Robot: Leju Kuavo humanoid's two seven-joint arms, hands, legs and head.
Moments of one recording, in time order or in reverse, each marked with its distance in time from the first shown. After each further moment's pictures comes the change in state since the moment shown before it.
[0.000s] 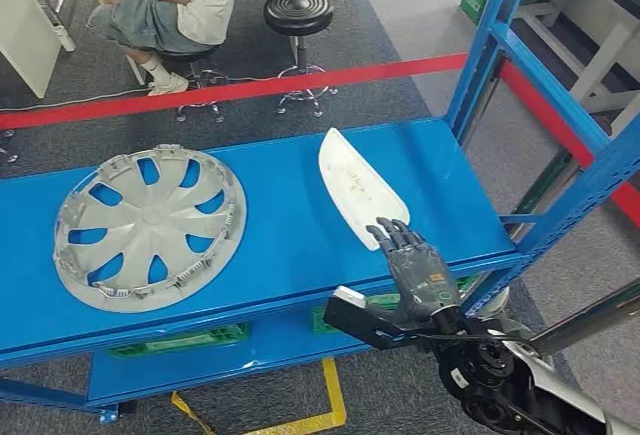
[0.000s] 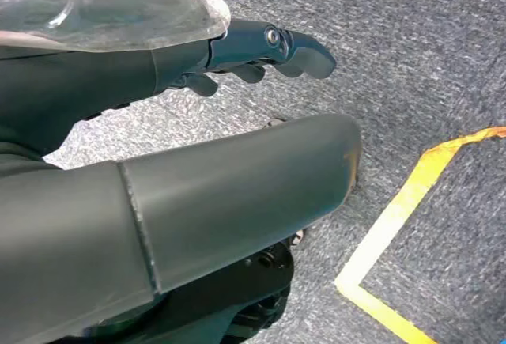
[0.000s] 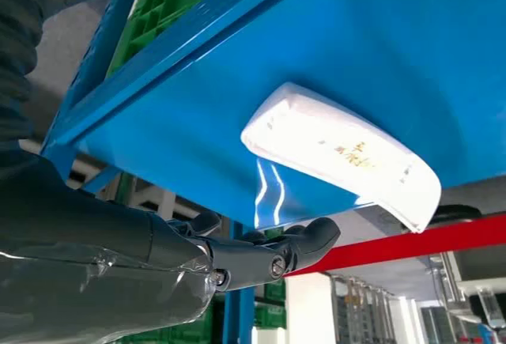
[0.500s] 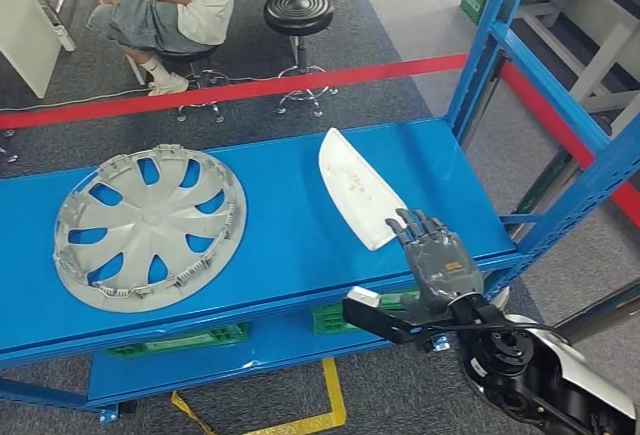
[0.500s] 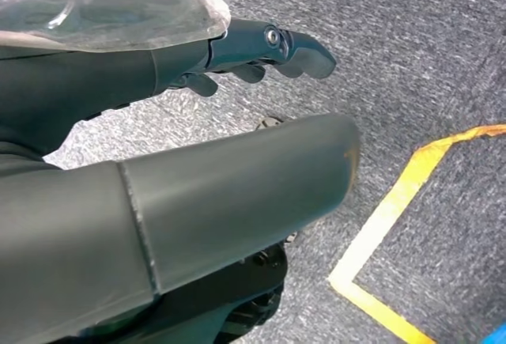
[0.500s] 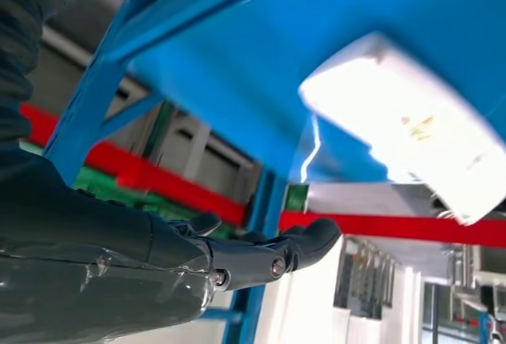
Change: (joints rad) left arm 0.001 0.008 0.000 0.000 0.011 -0.019 -0.011; right arm 0.010 -0.067 -0.087 -0.070 0.110 0.242 0.002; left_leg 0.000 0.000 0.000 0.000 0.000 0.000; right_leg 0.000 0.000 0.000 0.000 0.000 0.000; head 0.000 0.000
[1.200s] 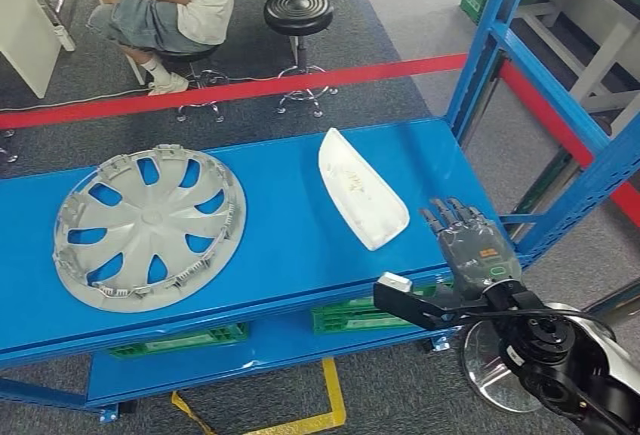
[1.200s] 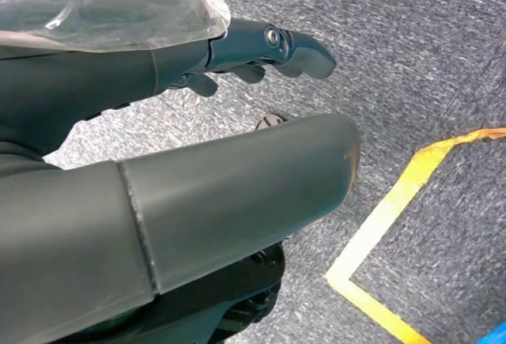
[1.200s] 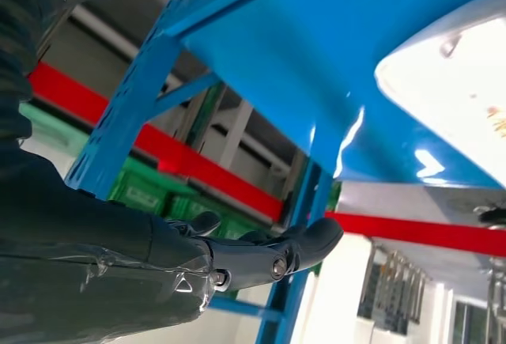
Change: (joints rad) left arm 0.000 0.001 0.000 0.000 0.031 0.002 0.001; right arm 0.071 -0.043 -0.191 -0.105 -0.052 0.180 0.000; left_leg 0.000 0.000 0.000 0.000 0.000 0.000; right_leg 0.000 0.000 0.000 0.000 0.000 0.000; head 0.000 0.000
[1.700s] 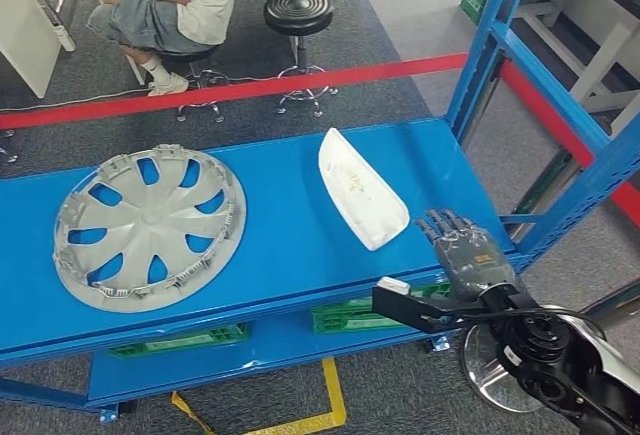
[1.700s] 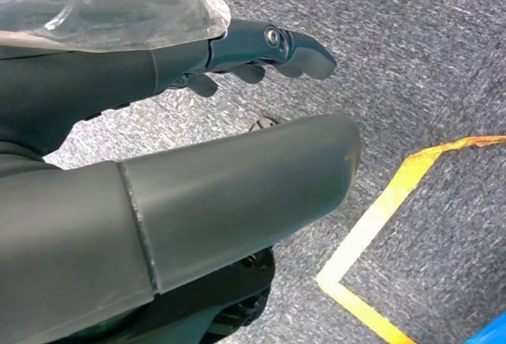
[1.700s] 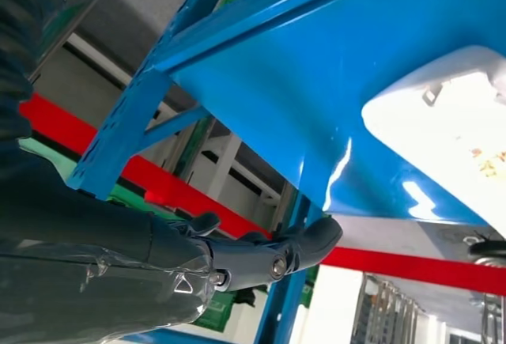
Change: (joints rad) left arm -0.001 0.011 0.000 0.000 0.013 0.001 -0.015; right arm 0.001 -0.012 0.024 0.046 -0.082 -0.043 0.000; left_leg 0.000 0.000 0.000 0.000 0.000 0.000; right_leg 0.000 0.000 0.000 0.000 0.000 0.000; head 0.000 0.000
